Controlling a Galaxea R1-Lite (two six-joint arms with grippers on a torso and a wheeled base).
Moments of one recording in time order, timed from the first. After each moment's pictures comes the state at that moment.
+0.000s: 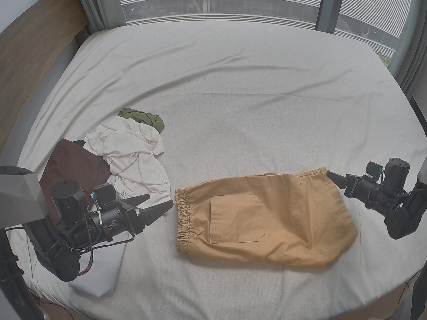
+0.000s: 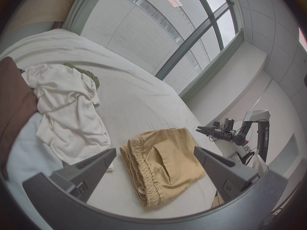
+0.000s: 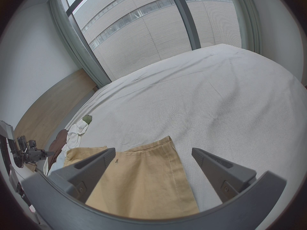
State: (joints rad) left arm -0.26 2.05 -0.33 -1.55 -0.52 -0.33; right arm -0.03 2.01 -0.49 -1.30 0.35 0.25
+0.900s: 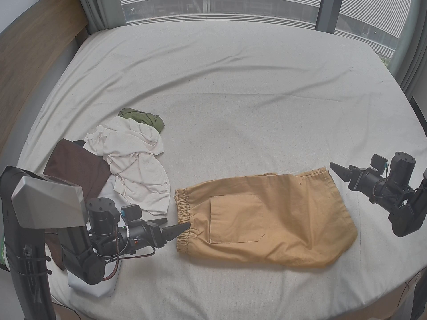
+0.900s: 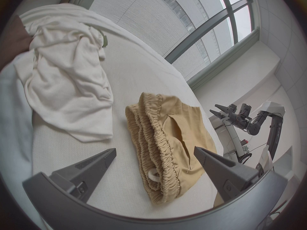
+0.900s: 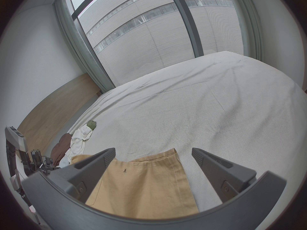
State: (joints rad) left arm -0.31 2.31 -0.43 -1.55 -0.49 -0.39; right arm -0.03 1.95 -0.50 -1.30 0.36 0.25
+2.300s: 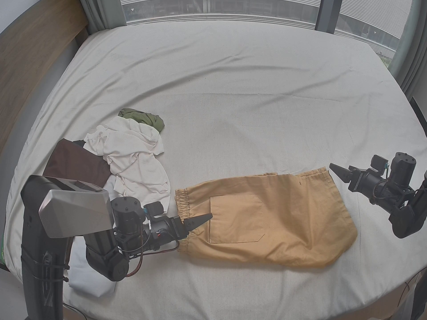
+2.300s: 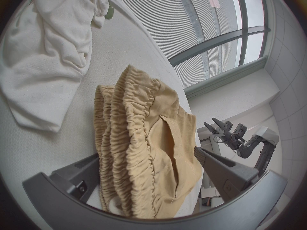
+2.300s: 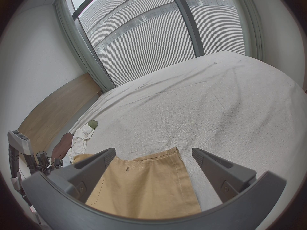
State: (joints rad) left arm -0.40 2.42 -0.63 -1.55 -0.49 -0.70; right arm -0.03 1.94 -0.48 -1.30 0.36 0.25
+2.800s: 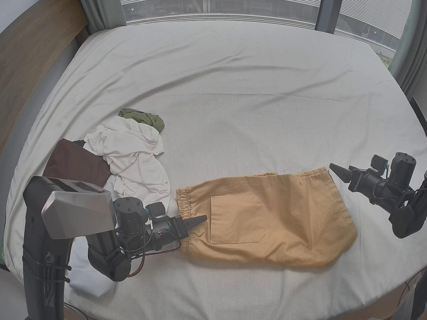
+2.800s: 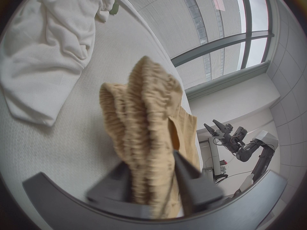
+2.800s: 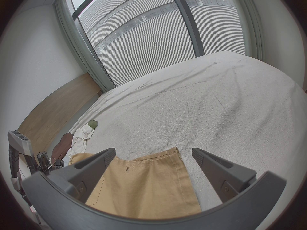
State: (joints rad) left arm -0.41 2.43 -0.64 -1.55 -0.49 -0.71; right arm -0.03 1.94 -0.48 -1.30 0.36 0.25
